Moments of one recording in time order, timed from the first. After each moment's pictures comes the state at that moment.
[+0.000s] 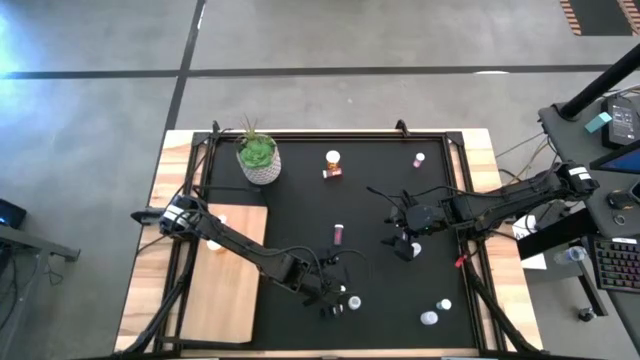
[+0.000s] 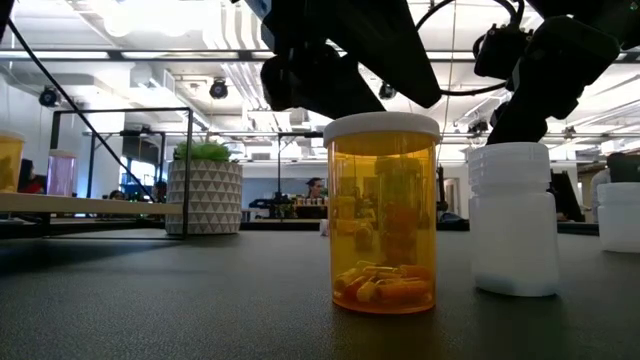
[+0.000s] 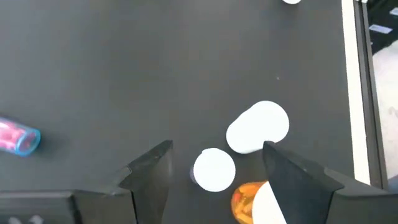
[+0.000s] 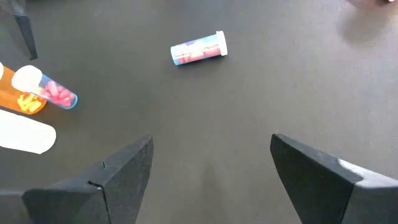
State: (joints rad) left arm -0.43 1.99 1.53 -0.38 -0.27 -0.59; right arm 0.18 1.06 0.55 -0.30 0.13 0.44
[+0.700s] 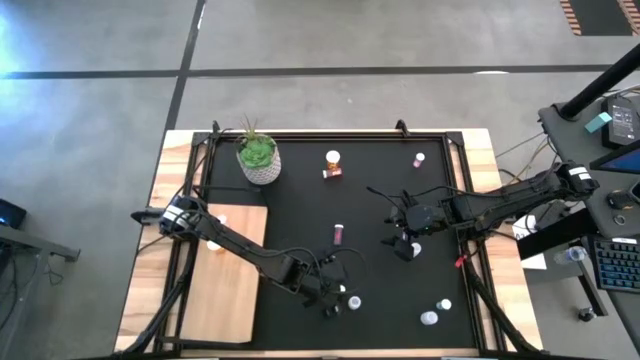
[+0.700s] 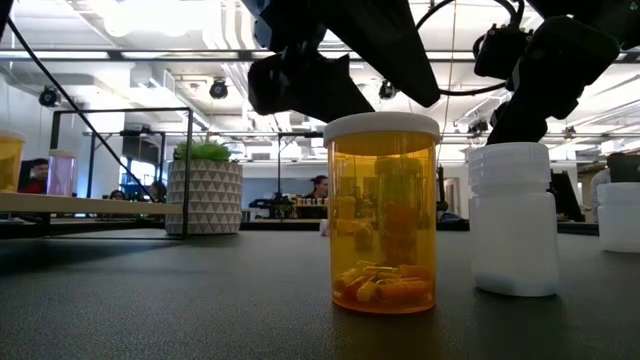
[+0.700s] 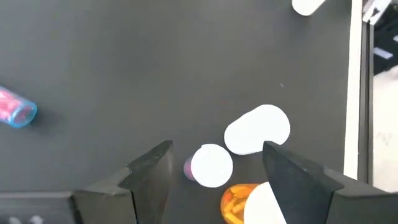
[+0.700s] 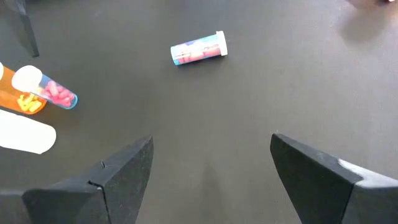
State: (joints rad) left arm -0.44 1.99 1.53 -0.40 -0.28 -0.74; right arm 0.18 1.06 0.55 -0.30 0.13 0.44
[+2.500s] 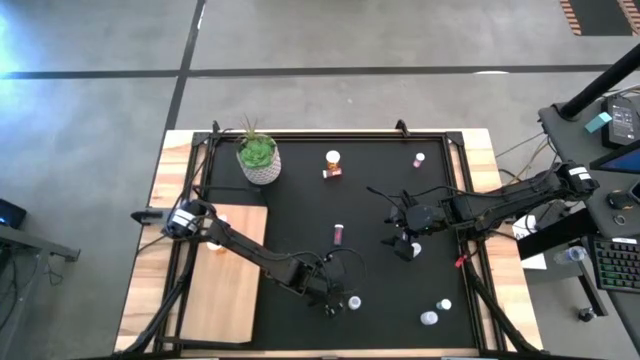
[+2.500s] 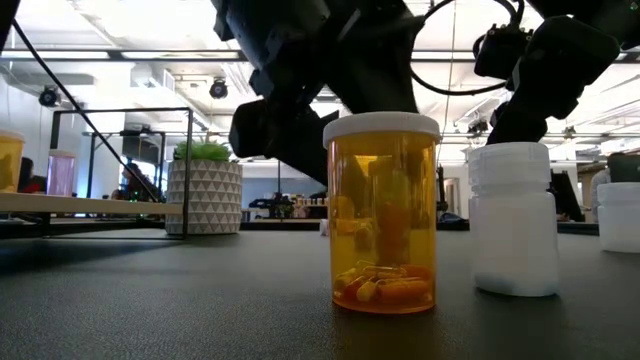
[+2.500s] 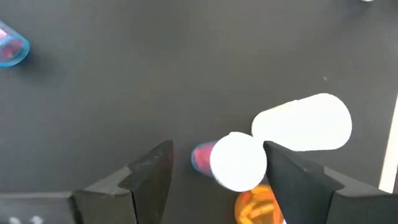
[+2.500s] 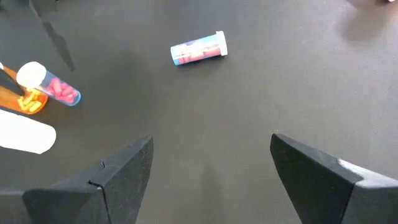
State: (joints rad) left arm -0.43 2.07 1.53 -0.42 -0.27 -0.91; right arm 0.18 1.06 0.55 -0.30 0.13 0.44
